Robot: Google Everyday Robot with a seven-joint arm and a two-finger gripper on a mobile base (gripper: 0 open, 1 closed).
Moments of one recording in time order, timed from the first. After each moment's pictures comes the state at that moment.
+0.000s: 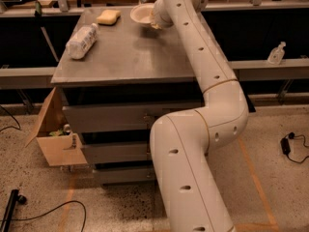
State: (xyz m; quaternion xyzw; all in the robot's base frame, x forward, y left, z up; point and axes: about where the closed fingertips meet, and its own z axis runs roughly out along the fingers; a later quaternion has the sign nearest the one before) arm 0.960 -0.019 0.886 -0.74 0.47 -0.26 0.40
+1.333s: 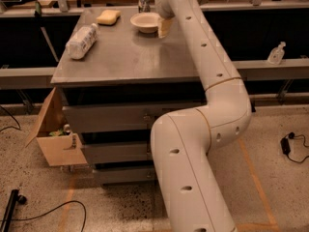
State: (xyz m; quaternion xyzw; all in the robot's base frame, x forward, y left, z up) arm 0.960 -0.028 0.928 -0.71 0.48 -0.29 0.43
